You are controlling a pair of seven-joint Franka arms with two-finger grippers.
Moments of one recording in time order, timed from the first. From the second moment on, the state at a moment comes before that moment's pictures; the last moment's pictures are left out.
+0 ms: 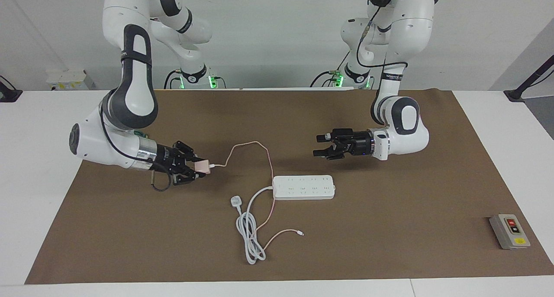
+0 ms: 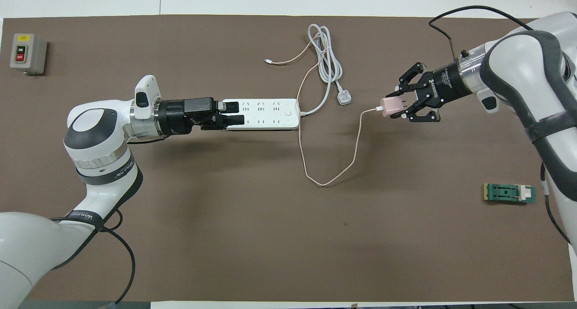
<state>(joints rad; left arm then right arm) -0.13 0.35 -0.05 -1.98 -1.65 1.71 0.71 -0.04 0.45 0.04 -1.58 0.69 1.77 1.23</state>
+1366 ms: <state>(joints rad) -0.15 0.35 -0.06 -1.97 -1.67 1.72 0.72 0.33 0.42 0.04 -1.53 0.74 2.06 1.59</state>
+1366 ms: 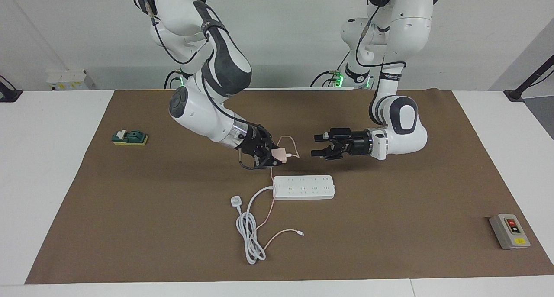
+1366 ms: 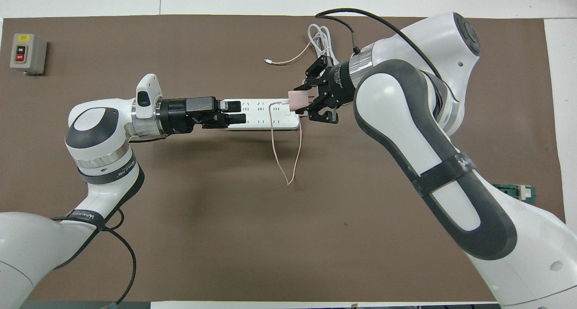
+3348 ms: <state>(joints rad) -0.24 0.37 -0.06 -1.90 -1.73 1.85 0.73 0.39 0.42 0.05 -1.53 0.77 2.13 1.65</state>
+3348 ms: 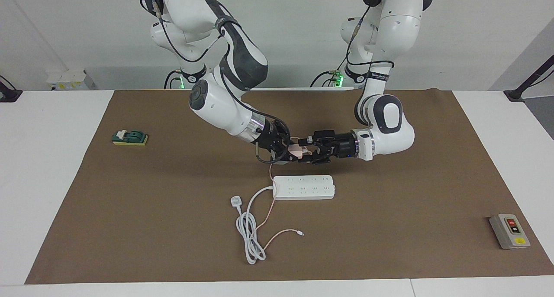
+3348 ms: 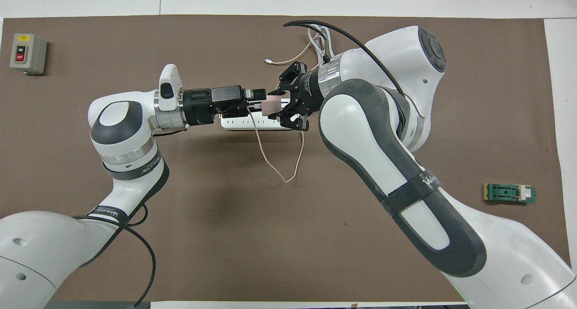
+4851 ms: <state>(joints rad) -0.25 0.38 -0.05 -1.90 -1.73 1.86 0.73 0.39 0.42 0.05 -1.53 0.79 2.13 1.65</state>
